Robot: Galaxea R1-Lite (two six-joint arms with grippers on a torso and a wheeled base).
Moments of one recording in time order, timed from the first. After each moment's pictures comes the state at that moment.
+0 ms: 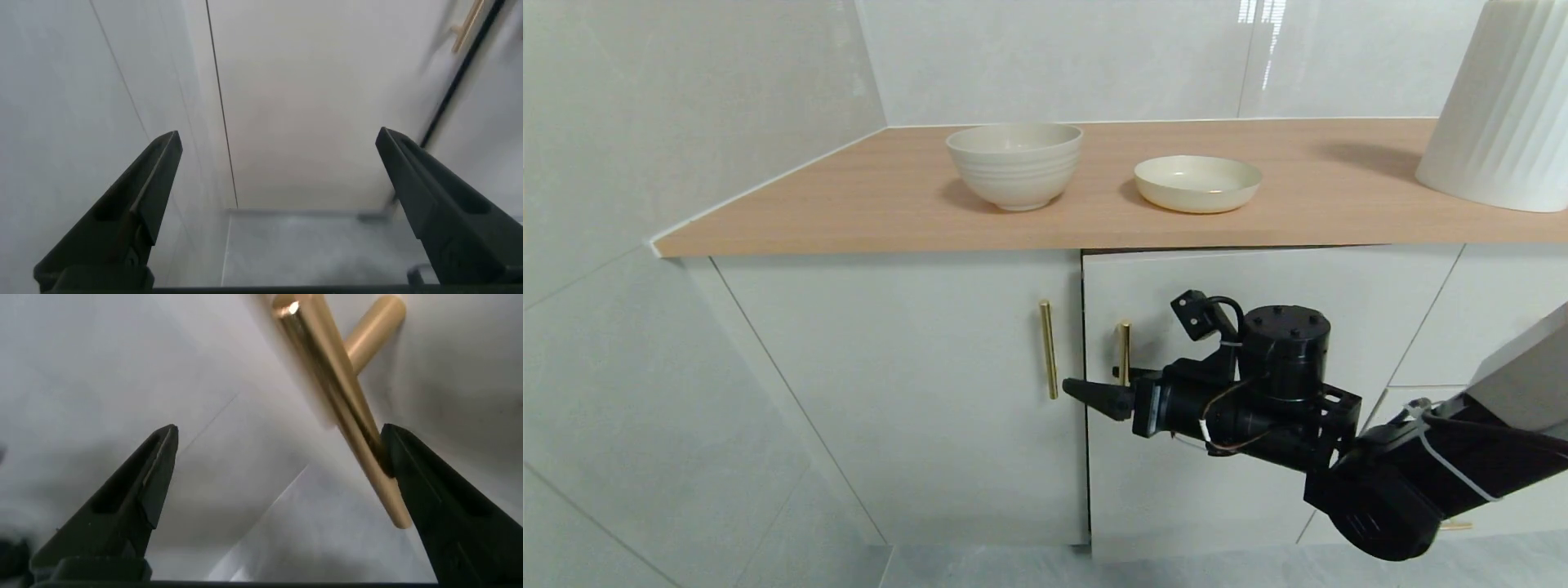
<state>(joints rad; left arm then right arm) 0.00 0.00 0.00 -0.04 0.02 0.00 0.68 2.01 -0.82 -1.07 0.36 0.43</state>
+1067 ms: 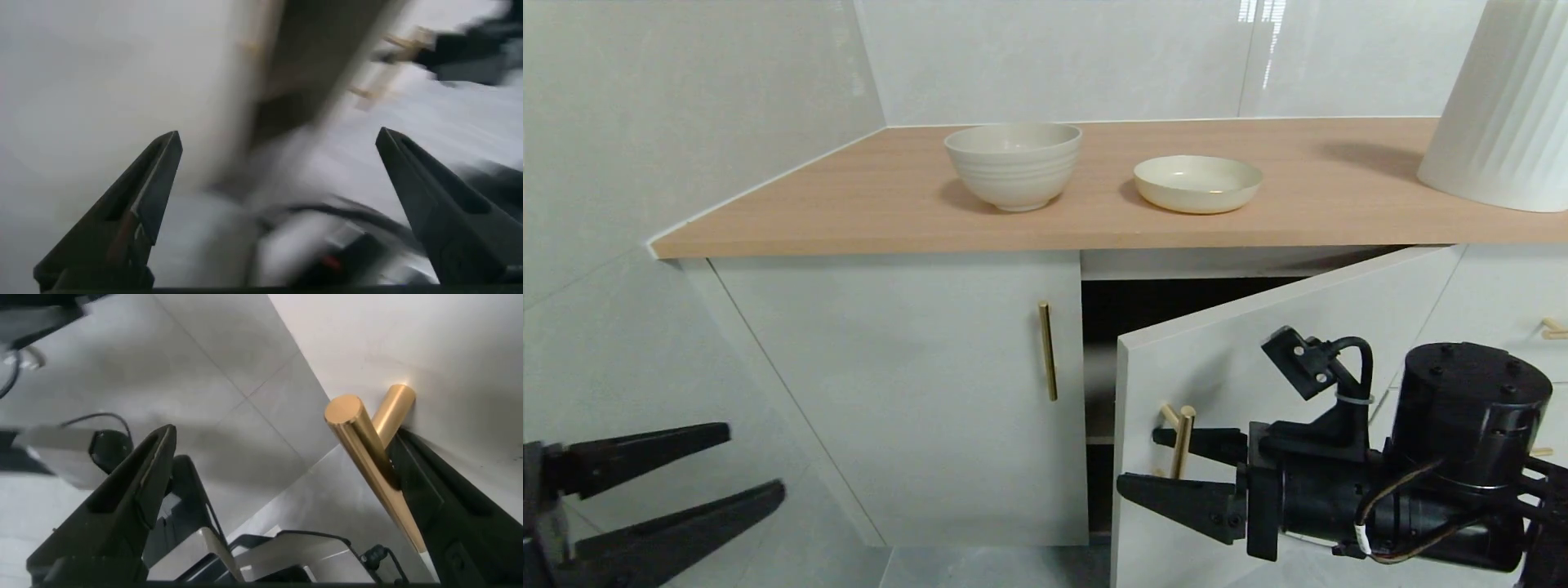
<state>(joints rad) -0.18 0.93 -0.62 0.03 -0.50 -0.08 0.76 1.67 -0.47 -1.08 0.47 0.43</state>
